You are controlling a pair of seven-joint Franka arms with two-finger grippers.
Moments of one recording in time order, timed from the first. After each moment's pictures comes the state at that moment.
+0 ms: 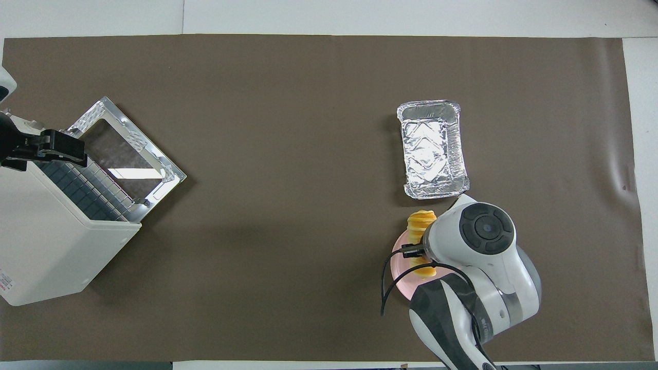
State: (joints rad) left arm -0.03 0.01 -0.05 -1.59 0.03 1.54 -0.07; right arm 0.35 -0.09 0.09 -2.43 0.06 2.19 0.30
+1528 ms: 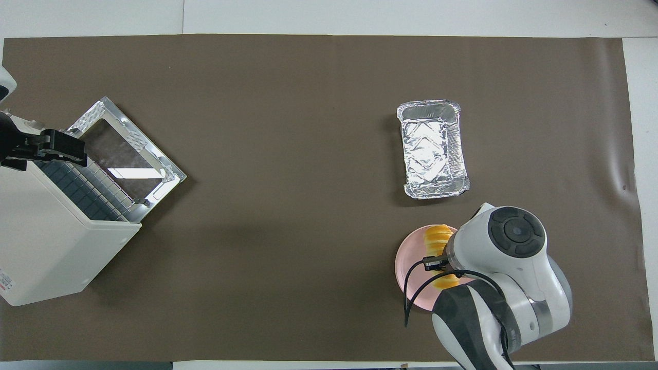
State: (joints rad) left arm -0.03 0.01 -0.05 -1.59 0.03 1.54 -0.07; right arm 0.28 -0.18 0.08 -2.47 0.06 2.07 0.22
